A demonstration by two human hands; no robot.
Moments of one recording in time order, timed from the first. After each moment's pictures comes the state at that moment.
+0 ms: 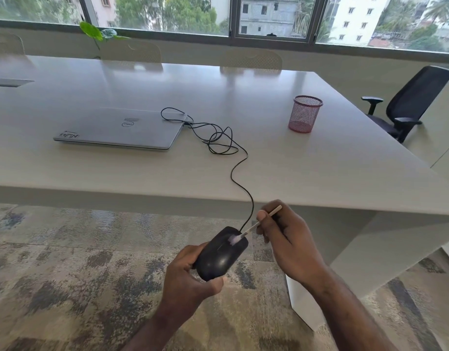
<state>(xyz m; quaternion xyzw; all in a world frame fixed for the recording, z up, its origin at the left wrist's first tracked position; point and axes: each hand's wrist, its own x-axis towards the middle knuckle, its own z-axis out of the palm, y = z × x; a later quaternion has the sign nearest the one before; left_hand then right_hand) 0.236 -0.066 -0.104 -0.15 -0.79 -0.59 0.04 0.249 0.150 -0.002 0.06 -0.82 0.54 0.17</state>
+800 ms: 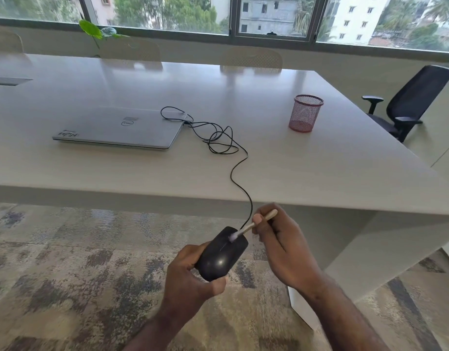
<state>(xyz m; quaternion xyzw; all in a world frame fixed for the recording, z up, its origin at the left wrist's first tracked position) 0.236 -0.062 -0.102 -0.15 -0.80 -0.58 0.06 0.252 0.141 -0.007 0.08 -0.83 0.53 0.17</state>
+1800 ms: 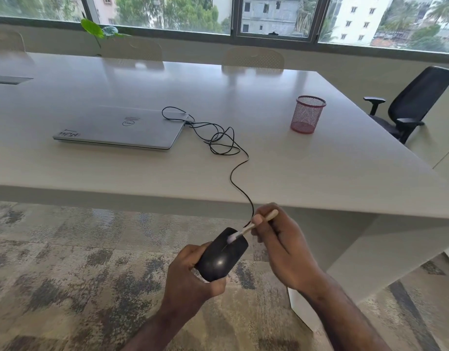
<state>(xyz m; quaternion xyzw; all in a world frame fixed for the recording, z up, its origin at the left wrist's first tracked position) 0.229 -0.060 -0.106 -0.16 -0.81 -0.56 0.07 0.249 0.139 -0.003 0.10 -0.81 0.56 0.15</state>
